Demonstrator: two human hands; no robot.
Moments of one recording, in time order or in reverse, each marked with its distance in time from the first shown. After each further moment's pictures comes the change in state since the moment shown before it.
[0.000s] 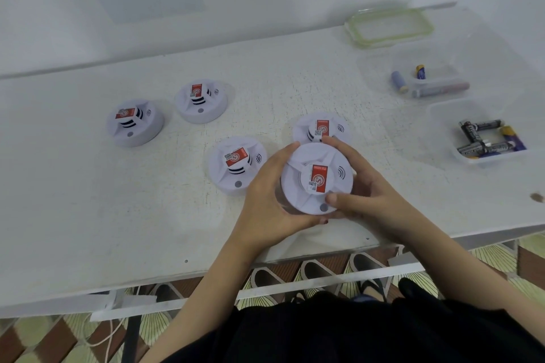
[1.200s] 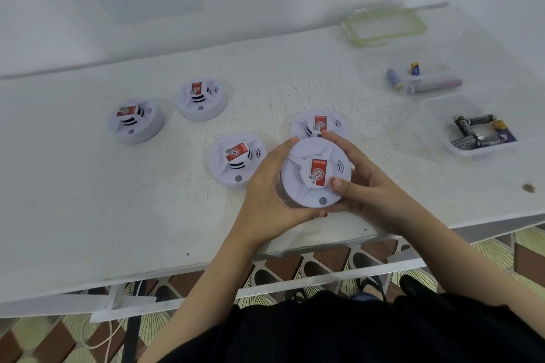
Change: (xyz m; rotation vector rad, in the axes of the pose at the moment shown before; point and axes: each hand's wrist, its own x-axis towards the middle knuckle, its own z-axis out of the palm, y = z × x) left_hand -0.002 -0.003 0.001 0.010 0.006 0.042; right_hand -0.001 0.005 -0.003 0.141 -0.016 0.047
